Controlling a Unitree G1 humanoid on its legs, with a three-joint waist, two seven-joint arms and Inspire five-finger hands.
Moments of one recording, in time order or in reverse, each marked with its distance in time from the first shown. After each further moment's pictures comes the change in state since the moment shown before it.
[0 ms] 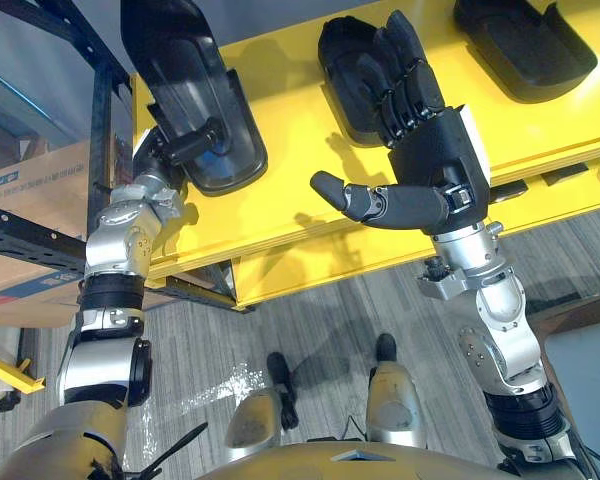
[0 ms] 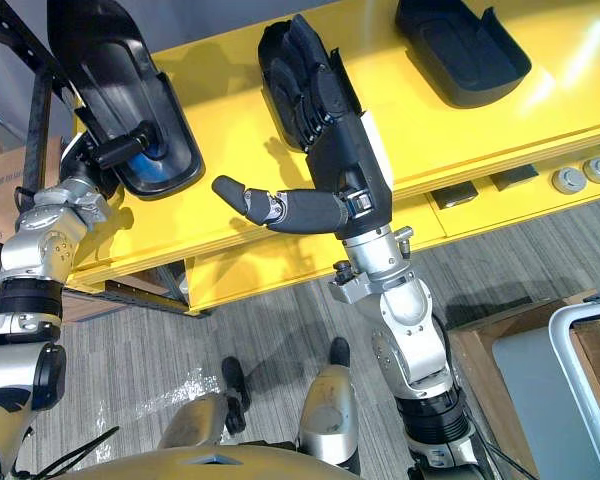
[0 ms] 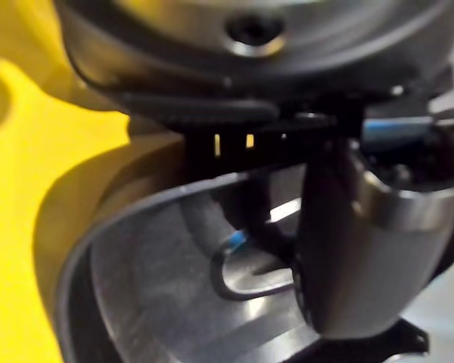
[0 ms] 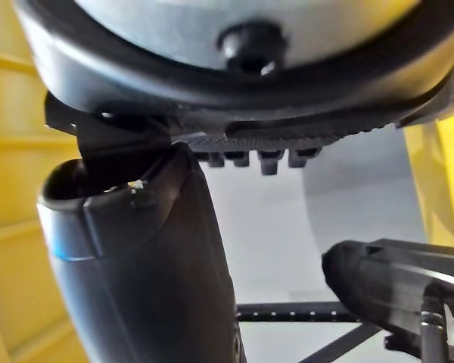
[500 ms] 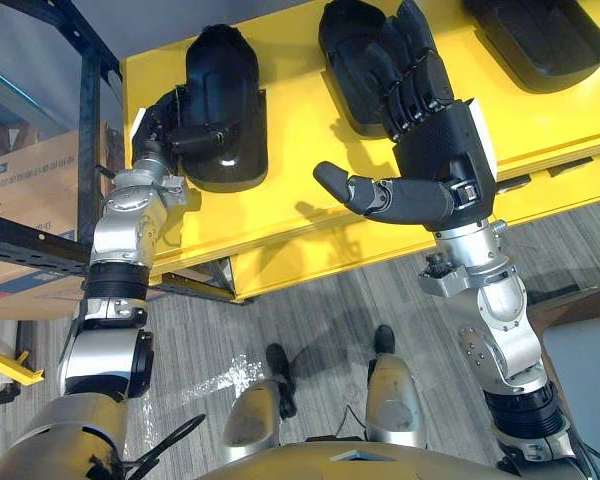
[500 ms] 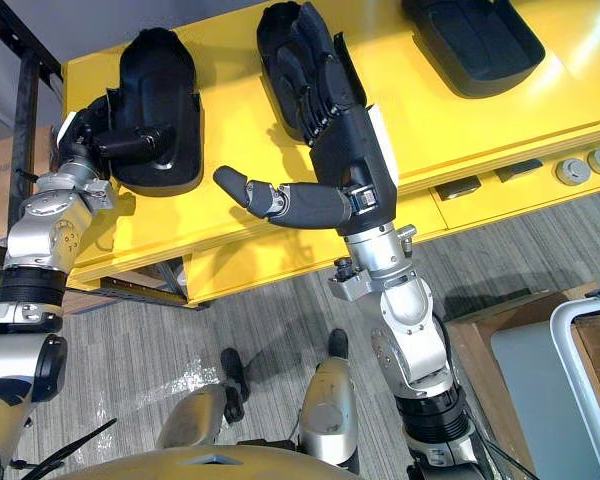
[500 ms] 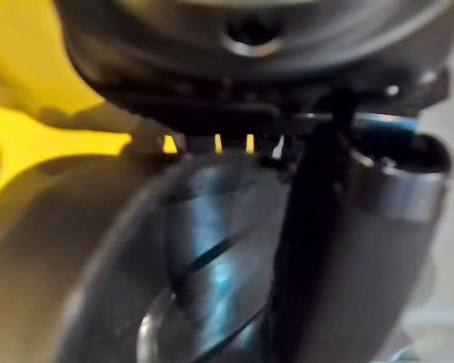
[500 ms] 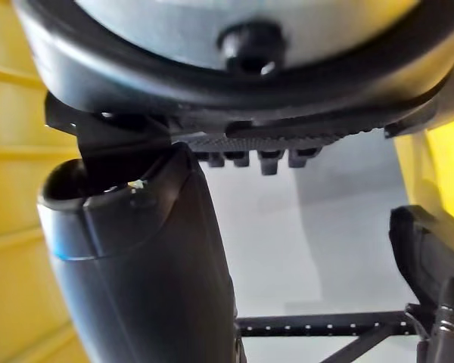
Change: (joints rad) left arm -0.031 0.010 -0.062 0.007 0.100 -0.037 0.086; right arm -0.006 0.003 0.000 -0.003 0.000 0.000 -0.029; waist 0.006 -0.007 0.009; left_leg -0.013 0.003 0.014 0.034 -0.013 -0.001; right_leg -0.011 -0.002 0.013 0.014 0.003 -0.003
